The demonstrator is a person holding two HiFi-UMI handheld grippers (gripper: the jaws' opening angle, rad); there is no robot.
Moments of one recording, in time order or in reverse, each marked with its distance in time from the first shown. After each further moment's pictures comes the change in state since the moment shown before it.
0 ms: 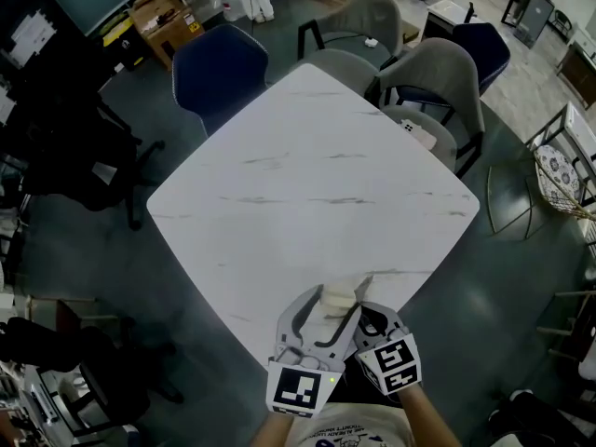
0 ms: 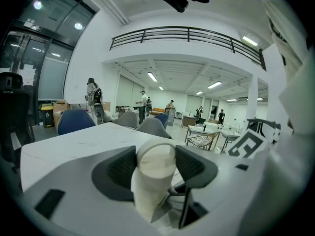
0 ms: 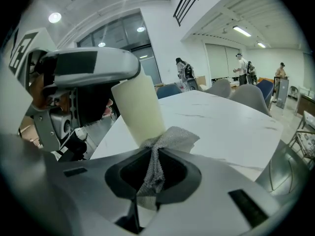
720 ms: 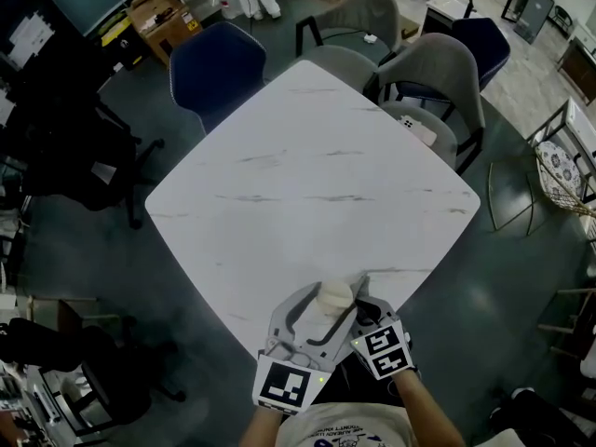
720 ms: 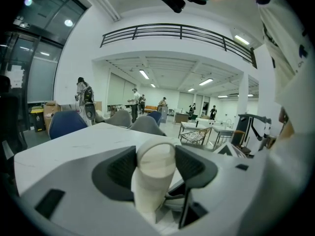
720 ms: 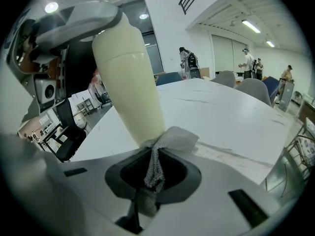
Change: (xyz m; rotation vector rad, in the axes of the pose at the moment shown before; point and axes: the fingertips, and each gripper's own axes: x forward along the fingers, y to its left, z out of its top) left arm 0.002 -0.003 -0.002 0.086 0.031 -0.098; right arm 0.029 -0.015 -0.036 -0.040 0.131 0.002
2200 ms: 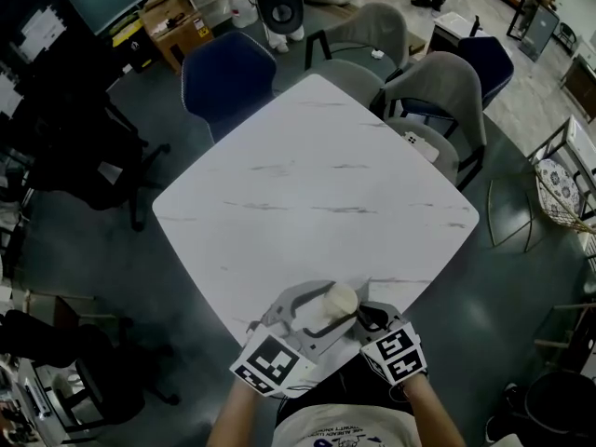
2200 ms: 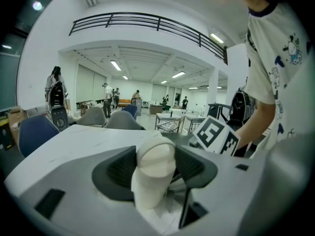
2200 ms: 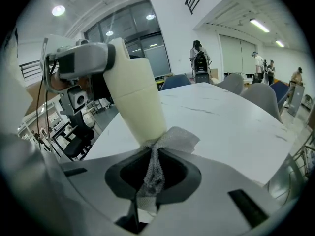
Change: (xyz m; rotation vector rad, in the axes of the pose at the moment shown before) left arm 0.006 -0.006 -0.002 0.179 0.082 -0.332; right arm -0.023 0.002 0.025 -0.058 -0.001 0.082
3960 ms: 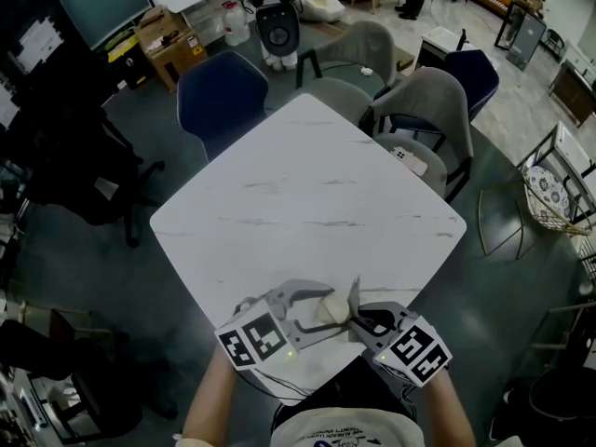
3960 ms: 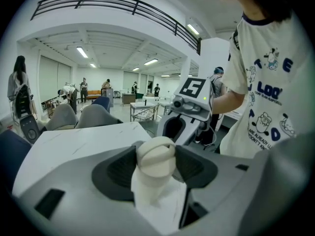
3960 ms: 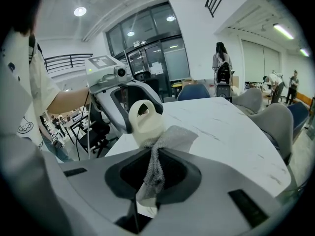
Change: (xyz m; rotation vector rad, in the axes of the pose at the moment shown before) left arm 0.004 -0.009 -0.005 0.172 0.148 -0.329; right arm -0.053 0.010 0.058 -0.171 -0.015 0.159
